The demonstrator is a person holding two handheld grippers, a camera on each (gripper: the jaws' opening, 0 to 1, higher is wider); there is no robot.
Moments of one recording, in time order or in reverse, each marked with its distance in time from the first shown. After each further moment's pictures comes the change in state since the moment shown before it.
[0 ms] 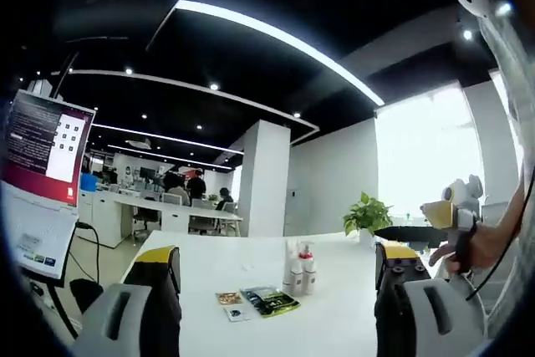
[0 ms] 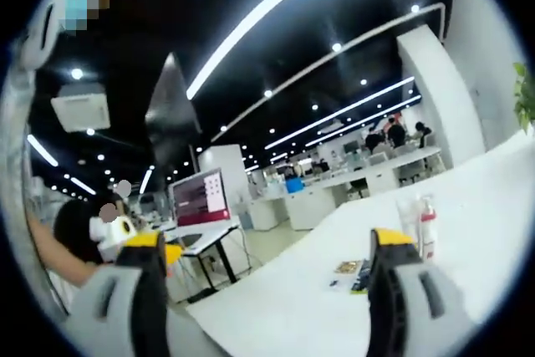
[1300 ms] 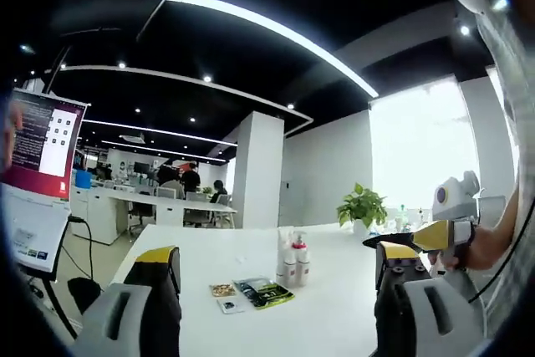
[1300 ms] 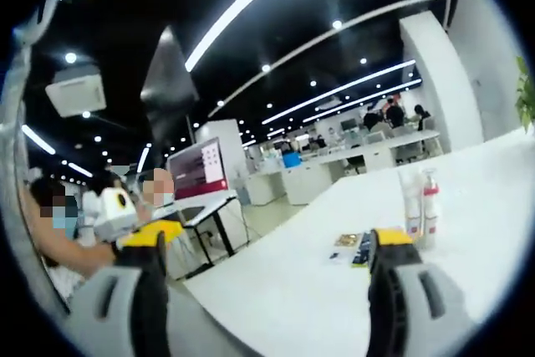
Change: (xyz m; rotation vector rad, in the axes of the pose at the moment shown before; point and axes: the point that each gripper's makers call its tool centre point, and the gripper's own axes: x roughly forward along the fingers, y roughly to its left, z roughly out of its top) left arm 0.002 -0.011 -0.013 0.016 0.045 -0.031; right arm 0.002 0.007 -0.043 -0.023 0.161 -0.009
